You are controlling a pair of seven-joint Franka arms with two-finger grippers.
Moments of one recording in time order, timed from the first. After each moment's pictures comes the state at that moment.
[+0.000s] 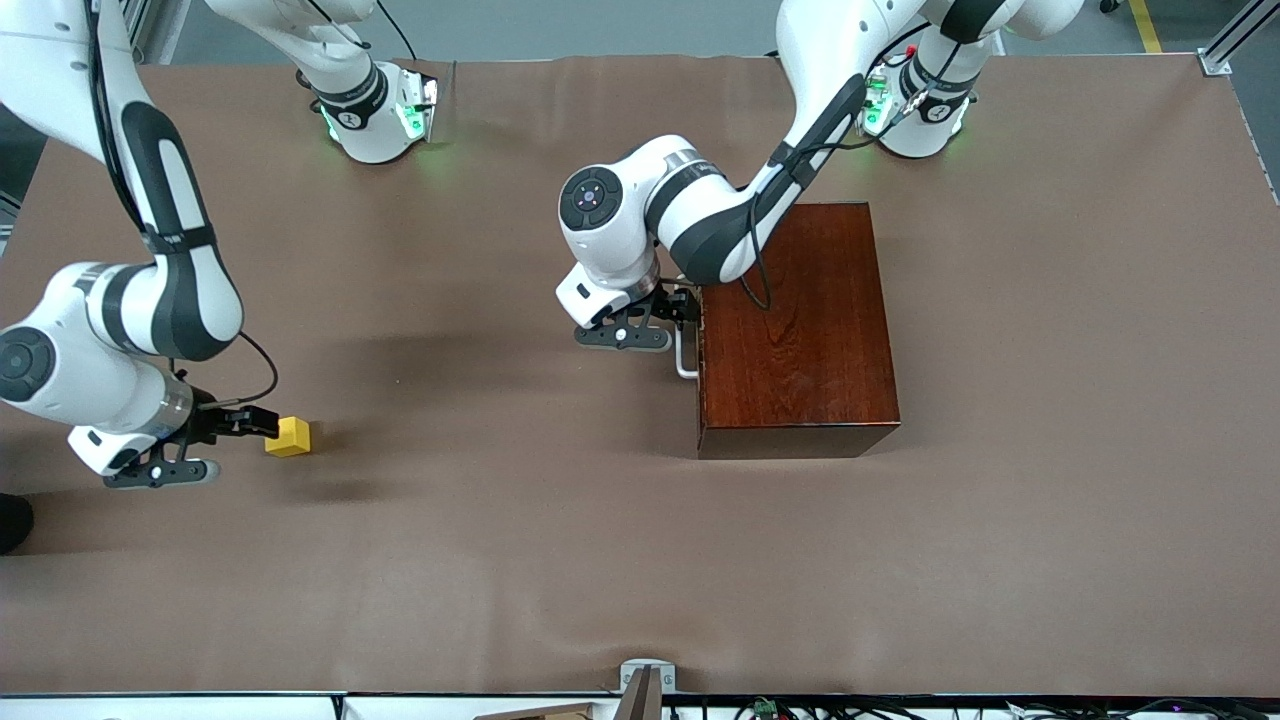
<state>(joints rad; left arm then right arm) -0.74 0.72 -0.18 -1.31 0.21 1.88 -0.83 -0.04 0.48 -0.06 -1.76 0.02 2.21 -0.19</state>
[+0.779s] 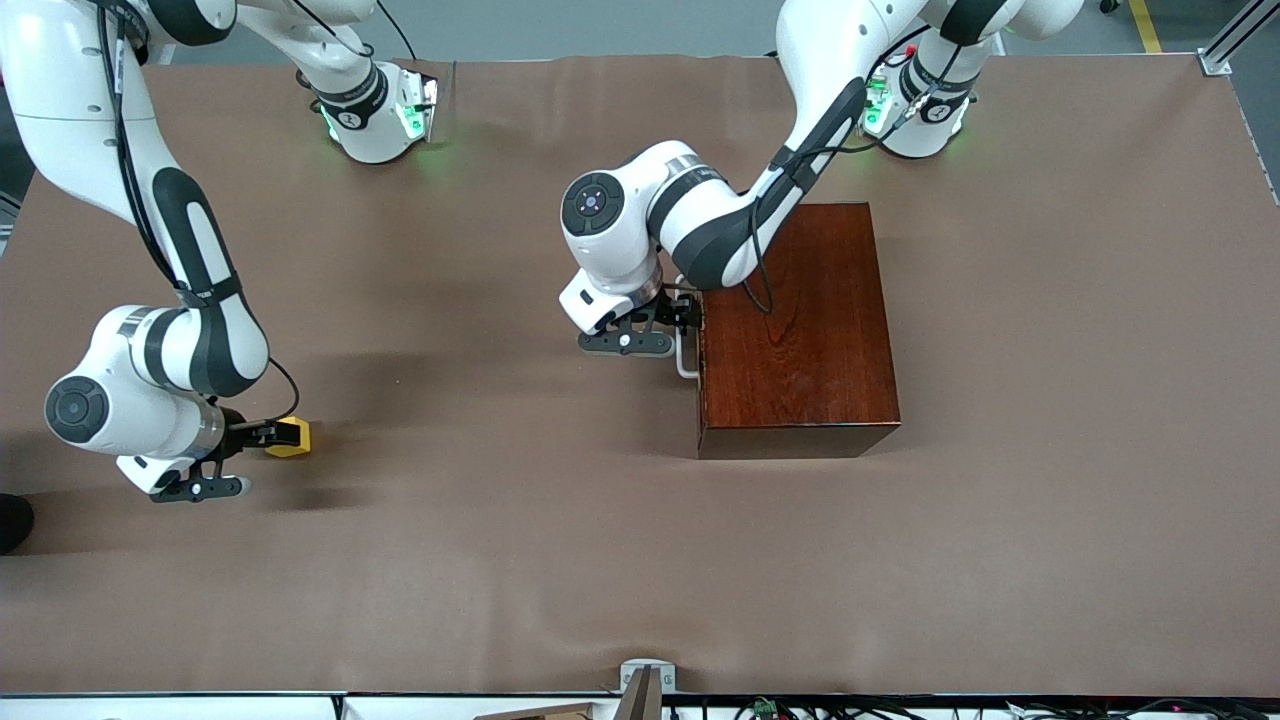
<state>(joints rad) -0.74 0.73 -0.17 -1.31 0.22 1.89 -0.84 -0.06 0.62 -0.06 -1.72 0.02 2.23 -0.21</state>
